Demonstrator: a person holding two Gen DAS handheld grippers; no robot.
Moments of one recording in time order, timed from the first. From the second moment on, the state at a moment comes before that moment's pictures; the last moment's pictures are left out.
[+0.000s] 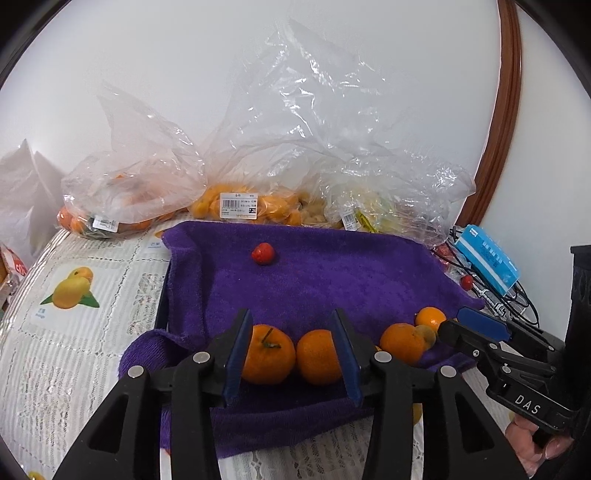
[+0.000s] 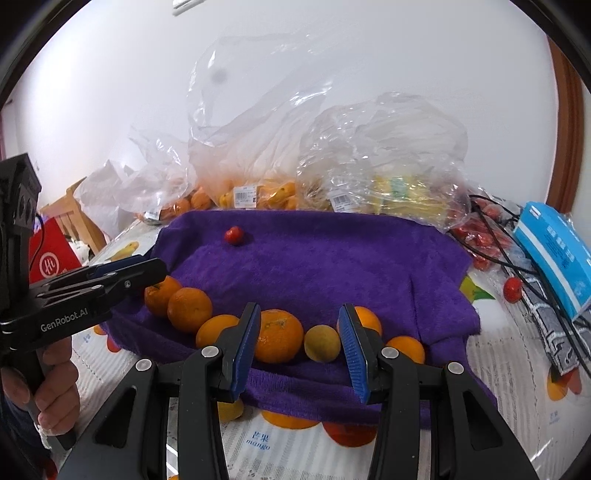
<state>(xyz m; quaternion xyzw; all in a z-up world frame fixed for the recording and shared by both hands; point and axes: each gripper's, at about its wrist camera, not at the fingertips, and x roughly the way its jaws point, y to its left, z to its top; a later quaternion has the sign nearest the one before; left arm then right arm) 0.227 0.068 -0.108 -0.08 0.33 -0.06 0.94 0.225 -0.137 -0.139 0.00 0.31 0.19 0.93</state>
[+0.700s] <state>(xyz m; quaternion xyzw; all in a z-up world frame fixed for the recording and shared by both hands) 0.161 0.091 -0.118 -0.10 0.35 -0.04 0.93 0.142 -0.142 -0.152 0.04 0.36 0.20 0.91</state>
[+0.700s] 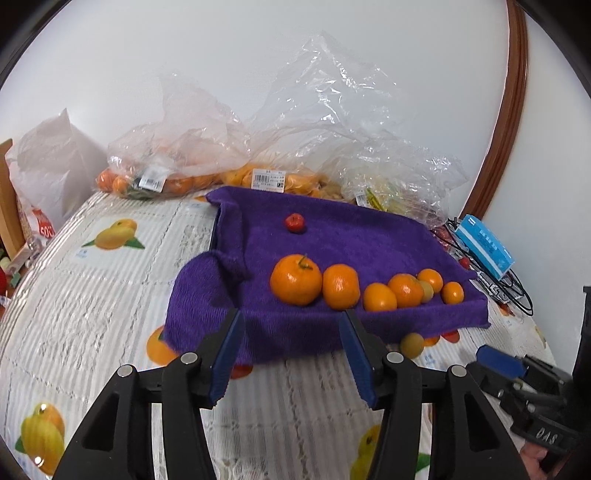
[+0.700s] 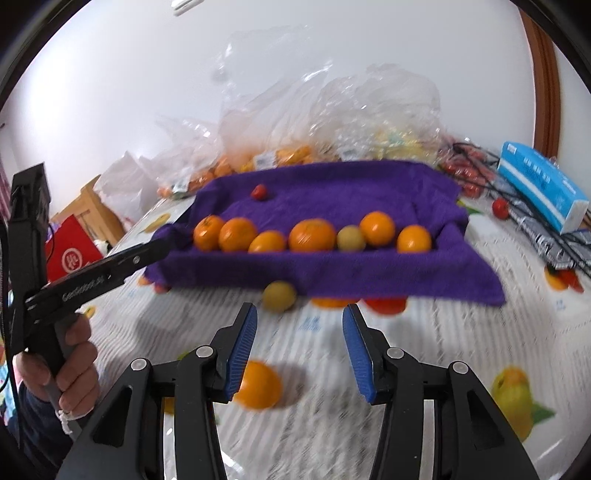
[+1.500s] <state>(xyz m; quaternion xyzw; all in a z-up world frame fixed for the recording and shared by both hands) 0.147 0.080 -0.131 -0.08 0.37 -0.05 0.92 0.126 -0.125 -0.175 -0.01 0.42 0.15 0.90</state>
